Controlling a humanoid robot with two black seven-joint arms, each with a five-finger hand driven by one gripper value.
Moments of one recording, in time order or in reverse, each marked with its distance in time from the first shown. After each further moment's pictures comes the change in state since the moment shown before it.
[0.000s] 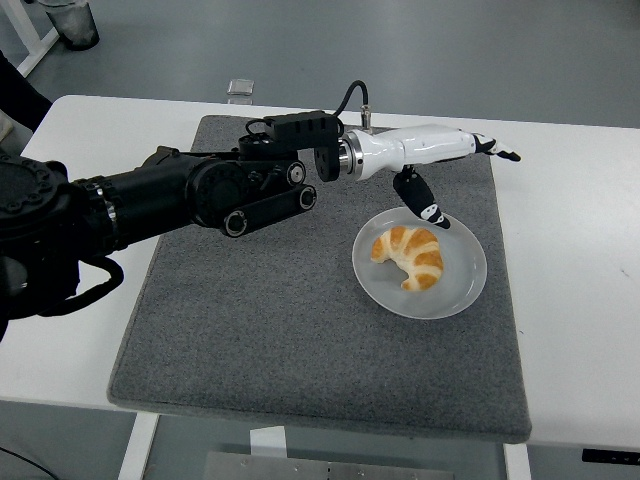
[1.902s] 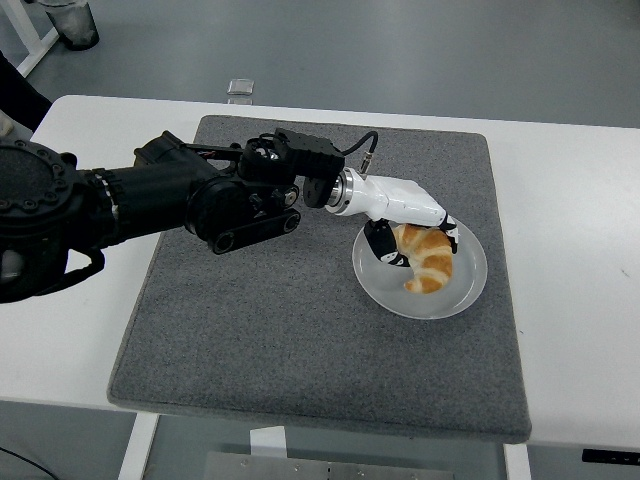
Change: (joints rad) left arm -0.050 0.000 0.285 -0.006 0.202 -0.086 -0.003; right arm 0.000 0.000 0.000 0.000 0.000 0.000 0.000
